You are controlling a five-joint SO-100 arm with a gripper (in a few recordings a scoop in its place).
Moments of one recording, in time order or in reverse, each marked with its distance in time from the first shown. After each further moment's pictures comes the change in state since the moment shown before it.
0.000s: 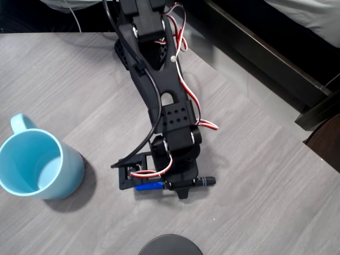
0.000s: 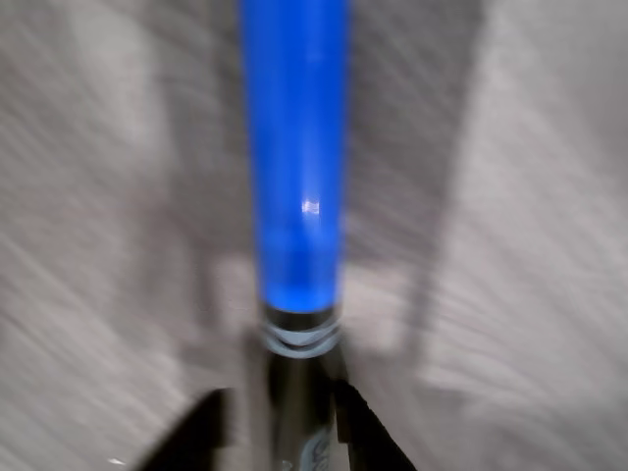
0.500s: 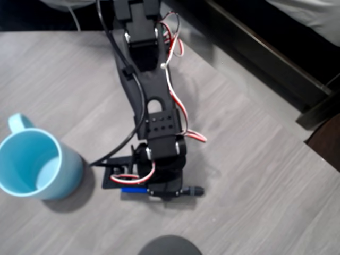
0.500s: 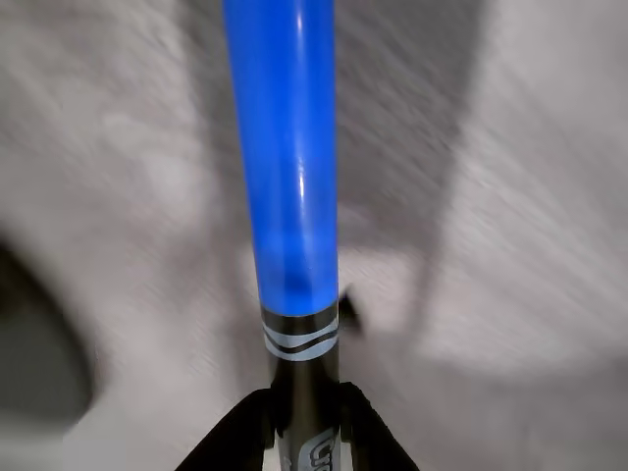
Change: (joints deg) arm 4.1 6.9 -3.1 4.4 3.9
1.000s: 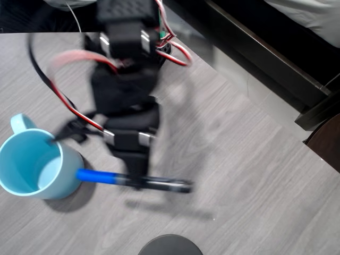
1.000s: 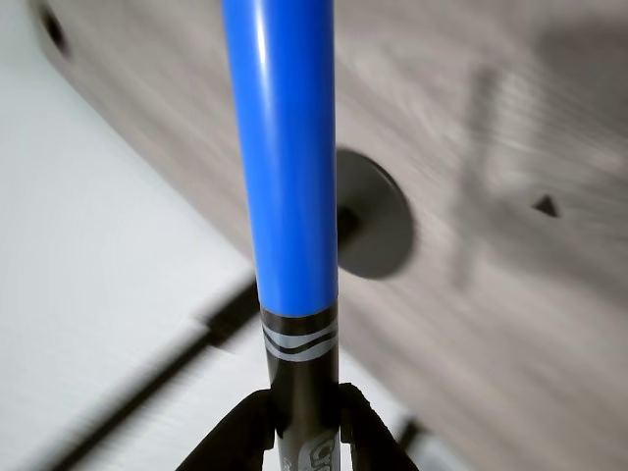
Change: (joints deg) arm 12.5 35.9 0.7 6.4 6.4
